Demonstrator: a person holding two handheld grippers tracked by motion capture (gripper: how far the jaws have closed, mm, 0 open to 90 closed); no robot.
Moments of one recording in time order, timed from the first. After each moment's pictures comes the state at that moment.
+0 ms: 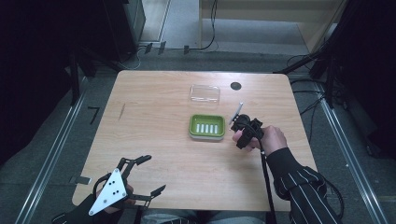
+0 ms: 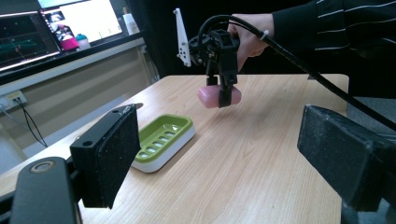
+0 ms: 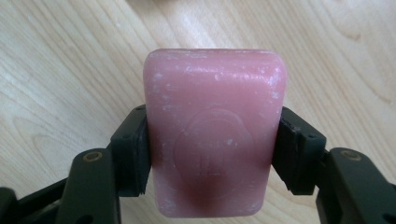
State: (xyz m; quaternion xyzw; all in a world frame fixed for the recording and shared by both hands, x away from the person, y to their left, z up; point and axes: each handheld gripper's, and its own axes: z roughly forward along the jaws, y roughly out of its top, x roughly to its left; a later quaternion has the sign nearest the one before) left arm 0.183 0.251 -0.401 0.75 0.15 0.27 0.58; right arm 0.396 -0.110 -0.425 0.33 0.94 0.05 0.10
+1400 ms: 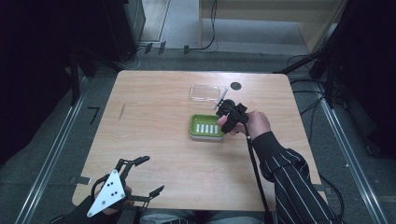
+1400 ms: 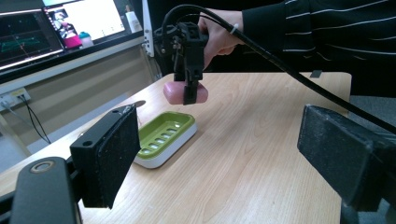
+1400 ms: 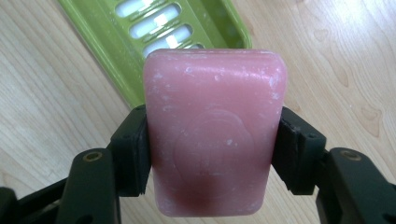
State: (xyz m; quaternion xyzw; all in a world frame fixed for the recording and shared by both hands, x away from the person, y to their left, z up) left arm 0.180 0.254 -0.402 0.76 0.15 0.27 0.58; right arm 0.430 -0.067 -0.402 0.30 0.94 0.10 0.12
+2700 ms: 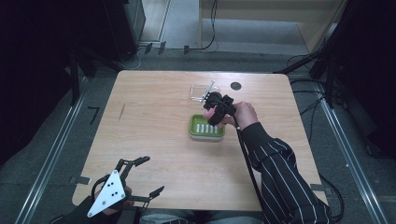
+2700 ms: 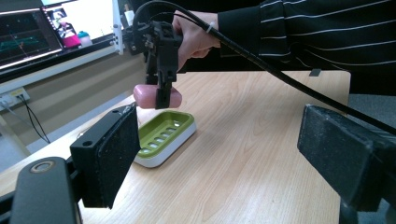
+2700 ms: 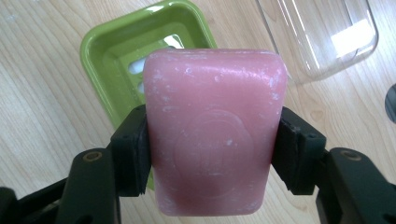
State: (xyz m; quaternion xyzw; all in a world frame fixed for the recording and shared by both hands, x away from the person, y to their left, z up) left arm 0.180 0.254 -0.402 0.76 0.15 0.27 0.57; right arm 0.451 -0.031 -0.390 0.24 0.95 0.15 0.13
